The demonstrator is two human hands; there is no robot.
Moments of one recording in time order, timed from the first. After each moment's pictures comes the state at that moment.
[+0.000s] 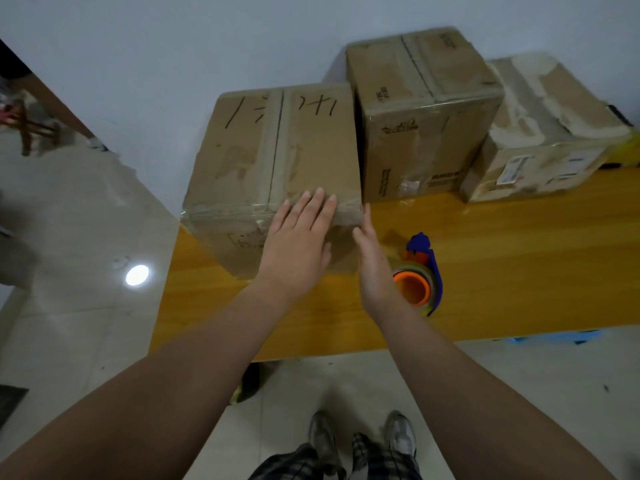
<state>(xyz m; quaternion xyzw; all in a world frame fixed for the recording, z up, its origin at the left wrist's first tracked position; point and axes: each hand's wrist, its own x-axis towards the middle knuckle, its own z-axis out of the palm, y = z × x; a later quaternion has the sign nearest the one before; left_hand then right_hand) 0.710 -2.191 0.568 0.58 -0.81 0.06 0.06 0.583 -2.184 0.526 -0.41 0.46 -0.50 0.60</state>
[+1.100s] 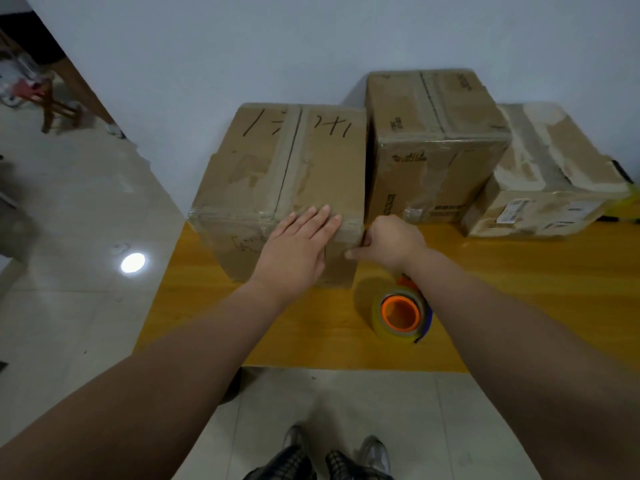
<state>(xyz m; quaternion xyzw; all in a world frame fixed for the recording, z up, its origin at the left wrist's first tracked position) 0.711 -2.193 0.579 0.59 -0.80 0.03 0.09 0.532 -2.263 0.576 -0.79 0.57 0.00 0.20</state>
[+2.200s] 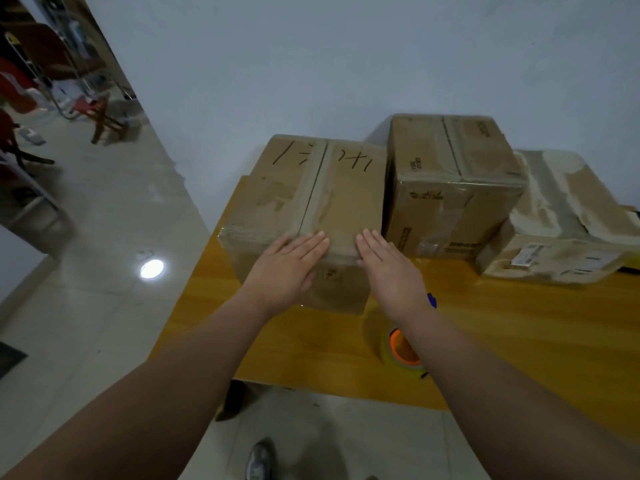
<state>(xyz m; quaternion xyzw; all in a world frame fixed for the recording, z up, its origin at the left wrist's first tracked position) 0.753 -2.193 0.582 0.59 -0.80 0.05 0.03 0.546 -2.236 0.560 -0.87 0.47 -0.13 0.02</state>
